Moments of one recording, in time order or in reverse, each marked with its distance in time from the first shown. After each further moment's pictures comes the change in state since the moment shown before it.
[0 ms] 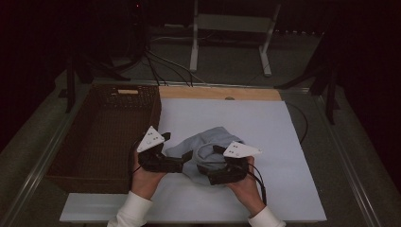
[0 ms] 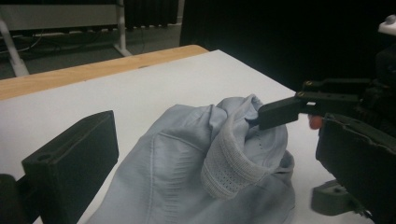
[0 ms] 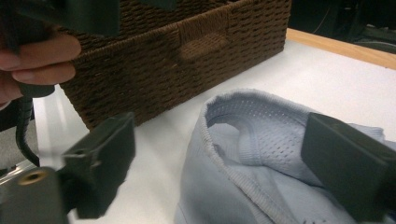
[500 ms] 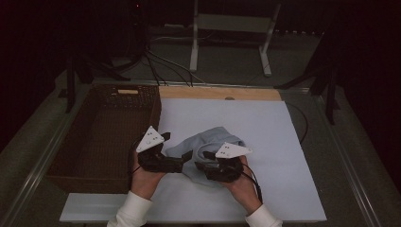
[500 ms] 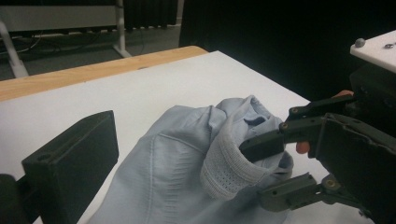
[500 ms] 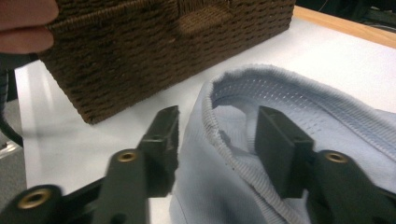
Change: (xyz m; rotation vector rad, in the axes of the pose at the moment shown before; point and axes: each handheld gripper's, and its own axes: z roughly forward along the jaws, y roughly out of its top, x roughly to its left) left arm 0.000 0.000 -0.001 -0.001 -0.001 0.001; right arm 0.004 -0.004 0.016 0.090 -0.018 -0.031
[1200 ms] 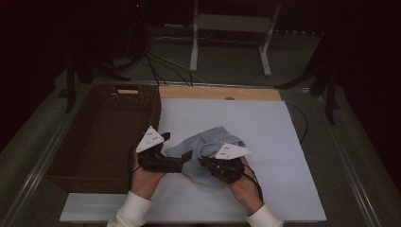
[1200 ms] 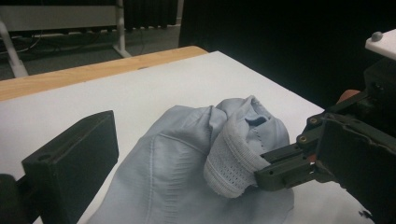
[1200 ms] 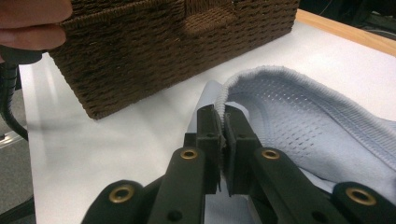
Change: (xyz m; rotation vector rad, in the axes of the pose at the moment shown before) left arm 0.000 0.000 0.000 -0.001 -0.002 -0.003; right arm 0.004 0.004 -0.006 0.010 0.002 -0.036
